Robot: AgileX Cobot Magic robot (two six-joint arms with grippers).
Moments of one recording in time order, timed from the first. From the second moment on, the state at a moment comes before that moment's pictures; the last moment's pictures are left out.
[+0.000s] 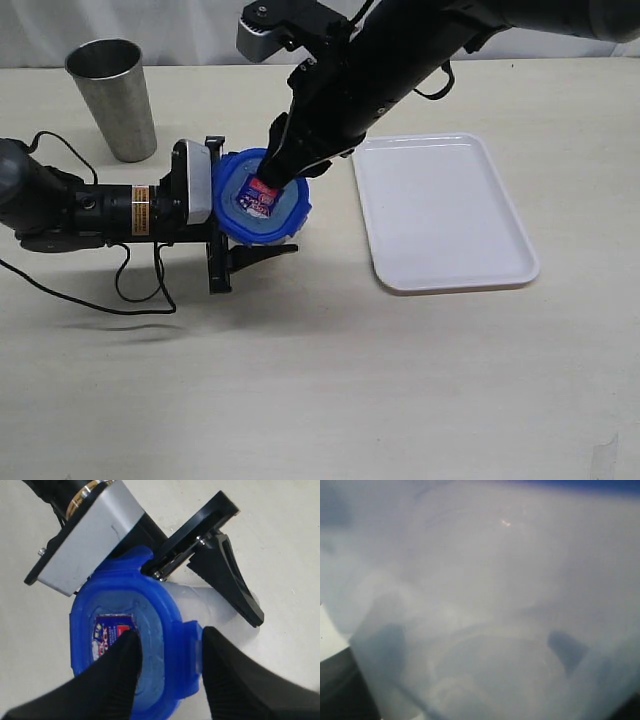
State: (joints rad) left arm -0.24 2.25 -0.94 1.23 -1.20 0.13; right arm 0.56 1.85 -1.44 0.47 0.87 -0.72
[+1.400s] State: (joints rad) left arm -0.26 2.01 -0.93 1.67 -1.07 -0.23; right arm 0.72 1.66 -1.41 0.31 0.81 -1.04
